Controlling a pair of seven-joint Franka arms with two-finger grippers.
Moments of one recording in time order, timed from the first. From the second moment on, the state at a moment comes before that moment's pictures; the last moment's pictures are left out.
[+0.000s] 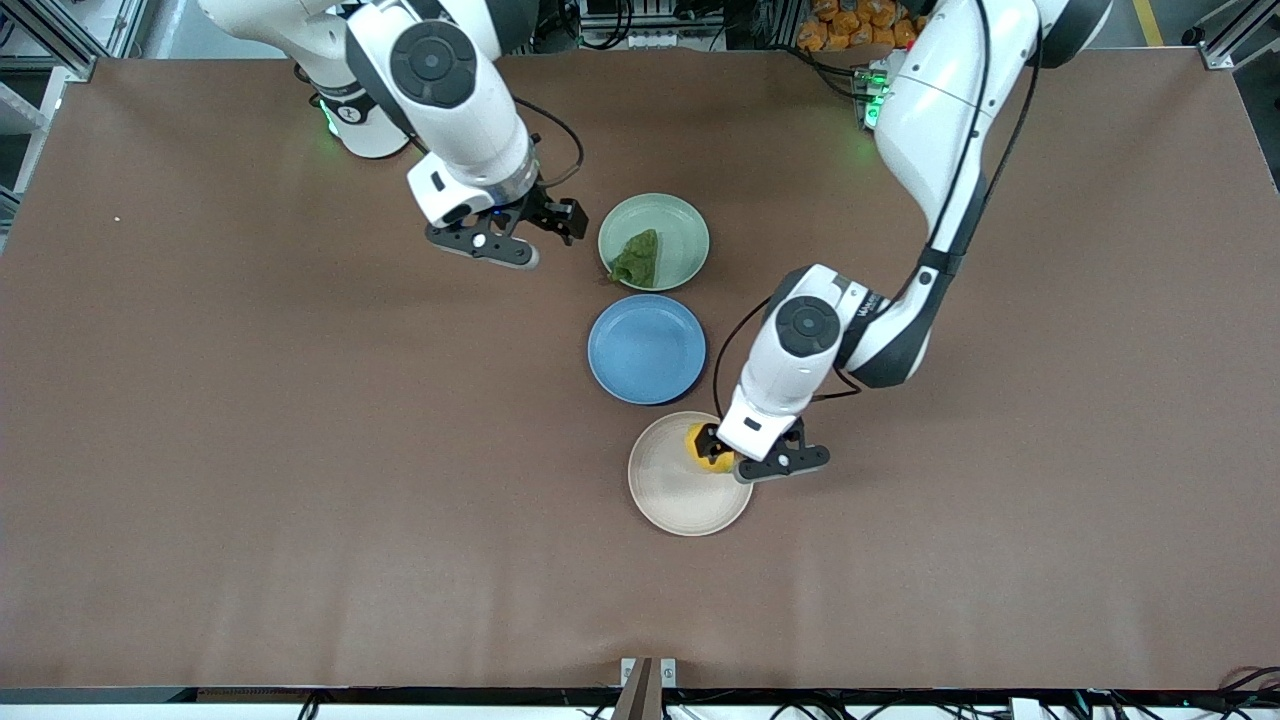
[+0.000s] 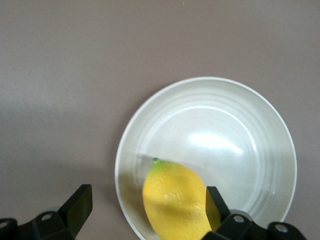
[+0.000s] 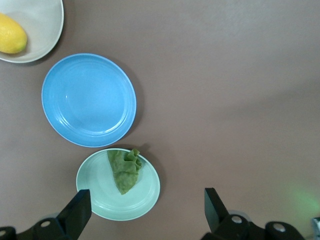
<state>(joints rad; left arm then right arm) -0.51 0.76 -0.05 -1.52 0.10 2.51 -0.85 0.58 0.13 0.15 -1.83 0.13 1.89 0.98</state>
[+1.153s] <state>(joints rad) -0.55 0.81 -0.04 -1.48 0.10 2.51 -1.33 0.77 0.35 0.15 -1.95 0.13 2.27 1.18</state>
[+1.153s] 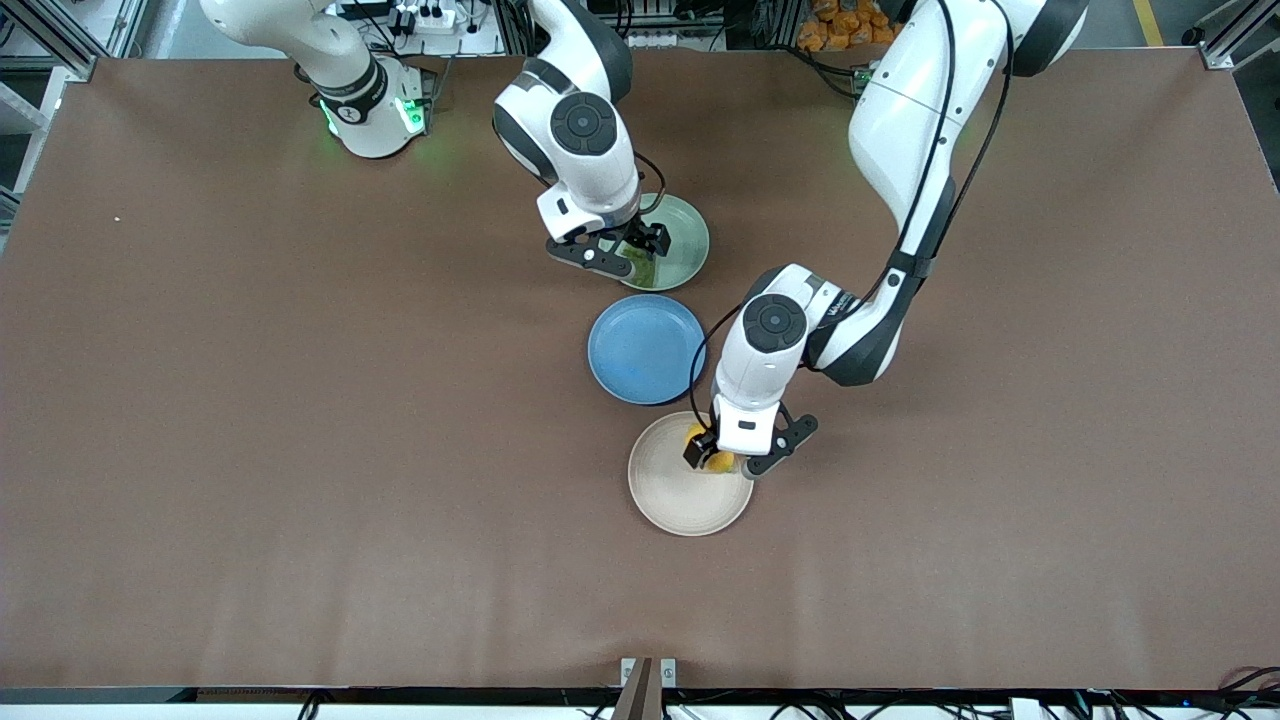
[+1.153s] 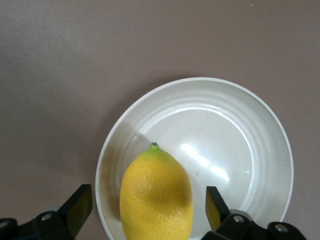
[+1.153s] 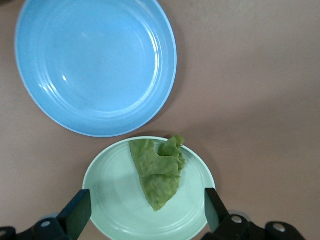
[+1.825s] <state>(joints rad) -0.56 0.86 -0.04 -1.43 0.10 2.51 -1.34 0.81 0.47 0.15 -1.98 0.13 2.43 1.21</state>
